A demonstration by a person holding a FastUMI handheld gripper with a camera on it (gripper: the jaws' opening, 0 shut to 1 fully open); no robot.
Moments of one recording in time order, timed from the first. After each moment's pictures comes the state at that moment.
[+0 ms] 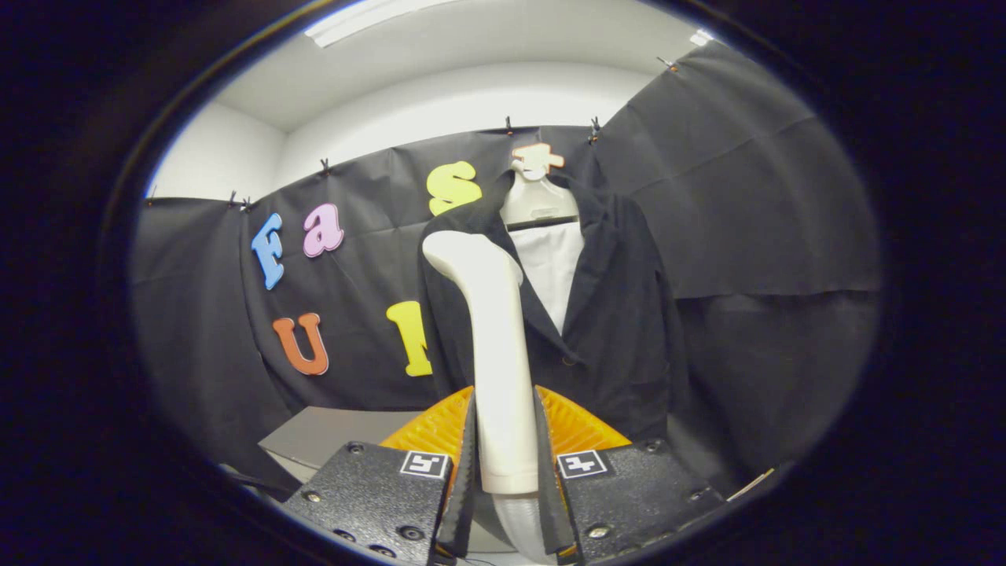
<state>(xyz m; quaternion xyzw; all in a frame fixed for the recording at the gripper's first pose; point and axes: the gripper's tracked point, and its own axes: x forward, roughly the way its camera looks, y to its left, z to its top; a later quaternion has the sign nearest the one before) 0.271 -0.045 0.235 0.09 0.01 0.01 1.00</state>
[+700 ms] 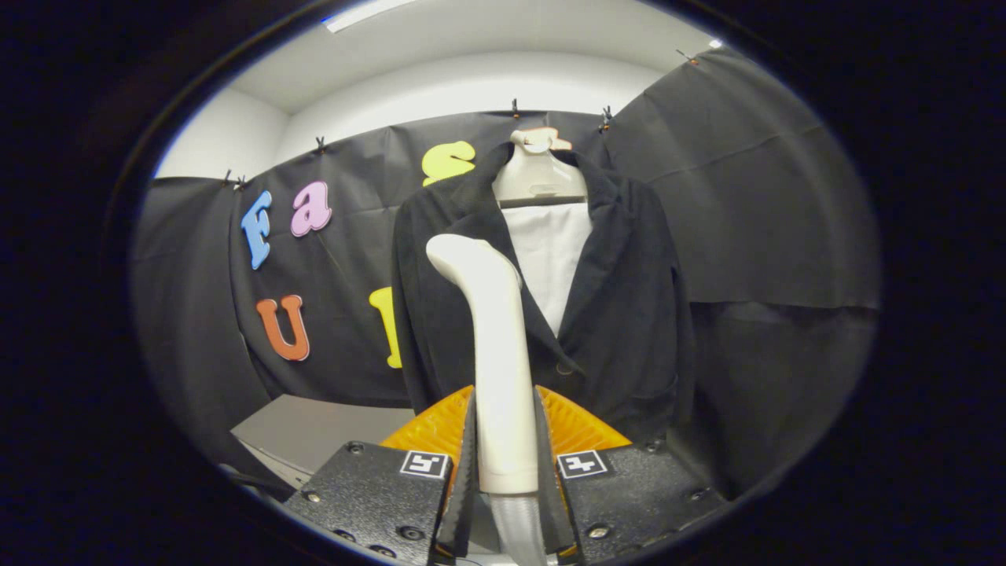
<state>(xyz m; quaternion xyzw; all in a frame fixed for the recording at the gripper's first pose) 0.326 -0.069 0.218 0.06 0.03 -0.01 1.00</state>
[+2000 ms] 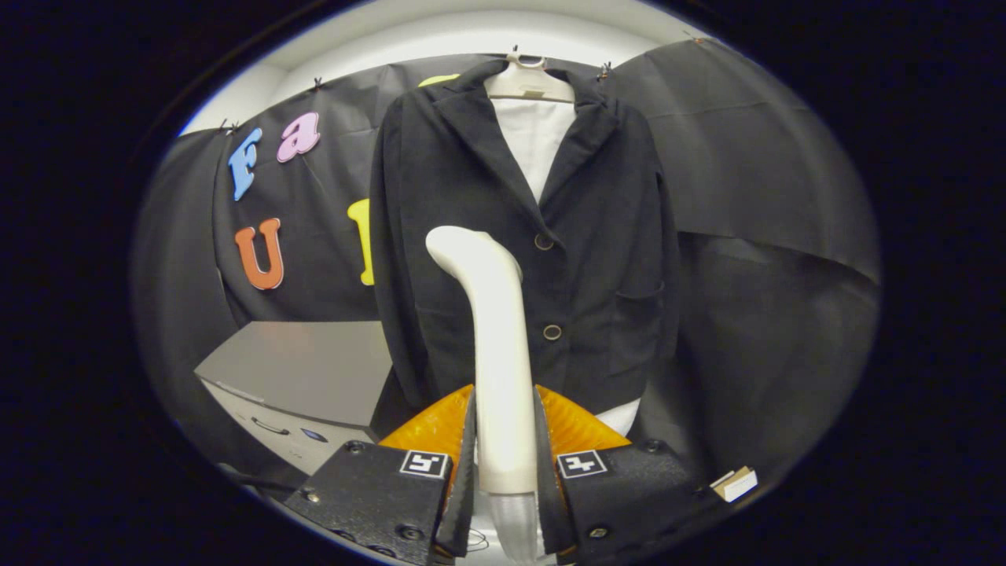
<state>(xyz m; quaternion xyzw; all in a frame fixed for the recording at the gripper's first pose) 0.313 -0.075 0.084 0.04 0.15 -0.05 0.99</state>
